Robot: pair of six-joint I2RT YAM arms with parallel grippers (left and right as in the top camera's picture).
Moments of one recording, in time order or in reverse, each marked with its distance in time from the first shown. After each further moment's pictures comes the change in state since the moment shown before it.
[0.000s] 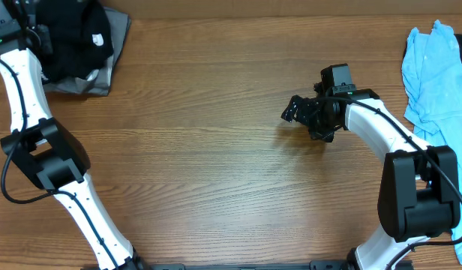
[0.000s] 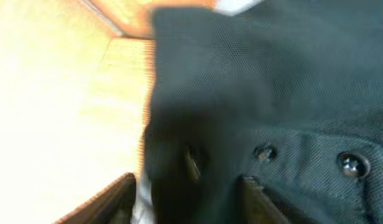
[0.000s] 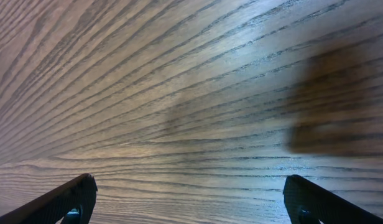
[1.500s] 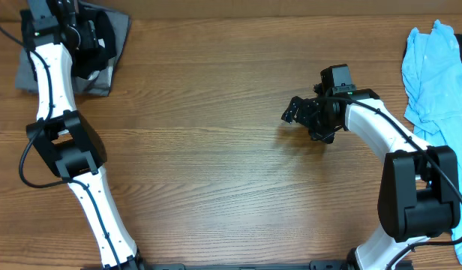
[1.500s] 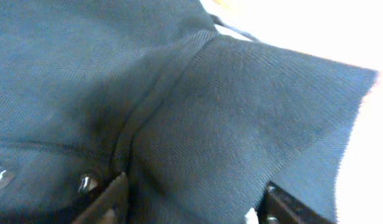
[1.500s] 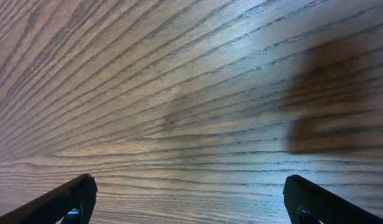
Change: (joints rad) left arm -0.124 0.083 0.074 -0.085 0.225 -0.184; right arm 0.000 0.000 0.000 -0.013 0.000 0.000
